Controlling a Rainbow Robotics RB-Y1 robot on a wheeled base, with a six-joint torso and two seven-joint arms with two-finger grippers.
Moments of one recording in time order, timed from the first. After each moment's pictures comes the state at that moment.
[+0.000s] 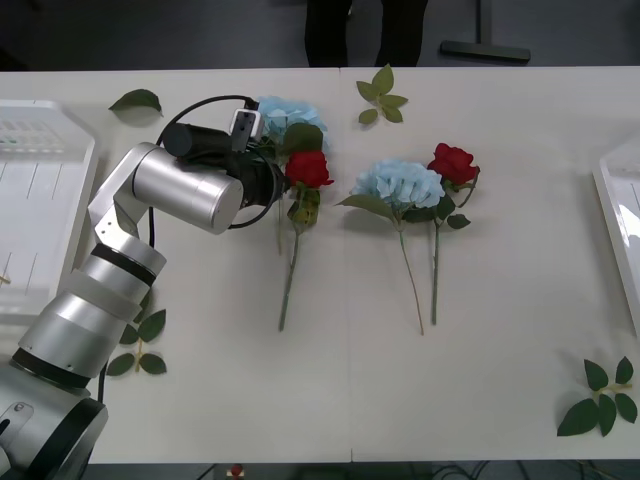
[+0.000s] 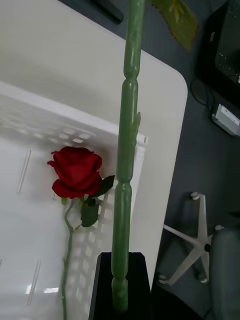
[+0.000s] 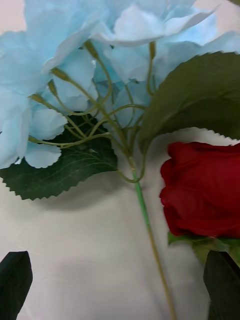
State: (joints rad) right arm -0.26 -1.35 -0.16 -1.24 -1.10 0.96 2.12; left arm -0.62 0.26 -0.30 -1.32 0.27 0.90 -1.38
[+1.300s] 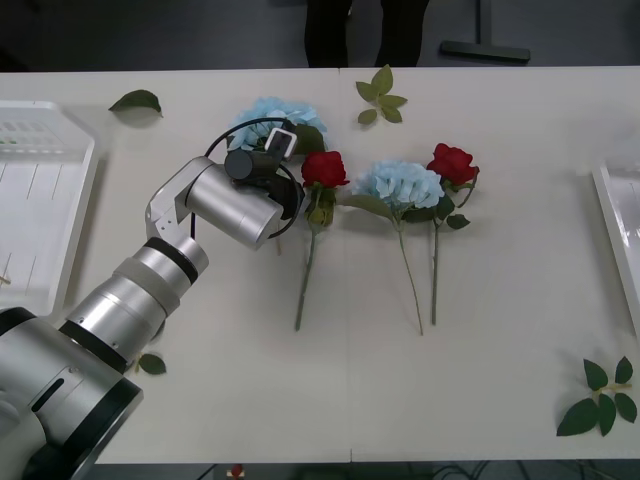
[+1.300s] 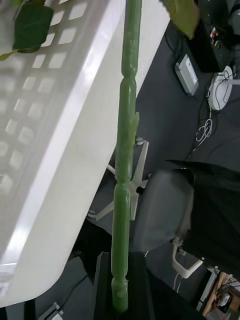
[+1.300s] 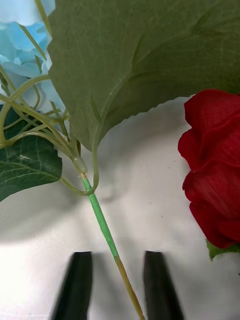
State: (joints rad) right arm 0.14 -1.27 -0.20 -1.23 -0.78 0.68 2.18; left arm -0.74 0.18 -0.41 -1.02 0.14 0.75 -1.38
